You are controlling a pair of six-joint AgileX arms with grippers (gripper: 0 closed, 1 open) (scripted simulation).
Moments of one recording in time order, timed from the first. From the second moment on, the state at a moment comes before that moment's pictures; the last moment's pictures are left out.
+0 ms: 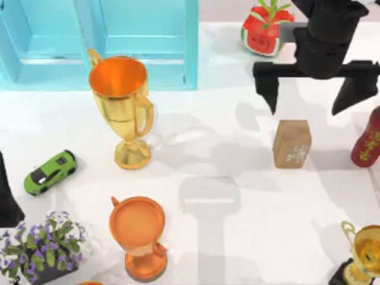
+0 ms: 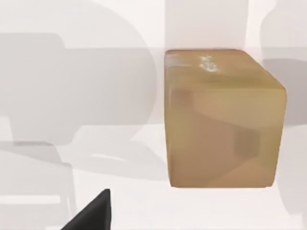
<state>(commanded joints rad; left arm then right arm) 0.00 0.00 0.00 0.00 0.00 0.00 0.38 2.17 1.99 -1.38 0.00 0.40</state>
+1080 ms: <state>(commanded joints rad) 0.00 0.00 0.00 0.00 0.00 0.00 0.38 2.23 1.68 -1.02 0.00 0.40</state>
